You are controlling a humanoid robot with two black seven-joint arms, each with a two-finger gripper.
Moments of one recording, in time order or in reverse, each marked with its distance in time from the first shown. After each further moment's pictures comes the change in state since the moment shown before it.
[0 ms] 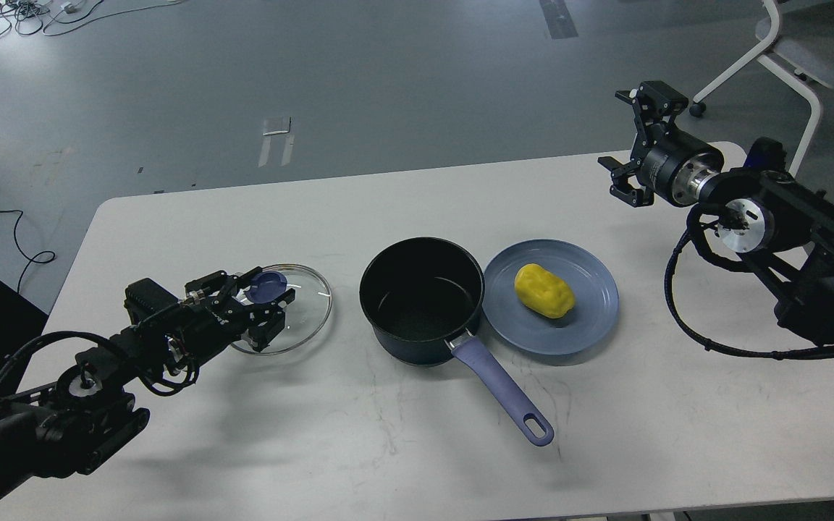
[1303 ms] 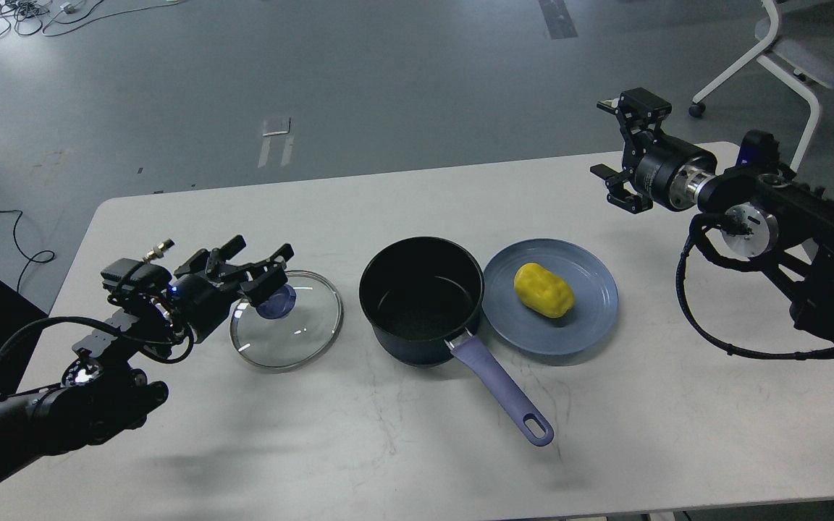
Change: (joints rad) left arm -0.115 0.068 0.065 -0.204 -0.571 0.000 0.000; right arm 0.052 -0.091 -0.179 0.082 -0.142 0.046 0.015
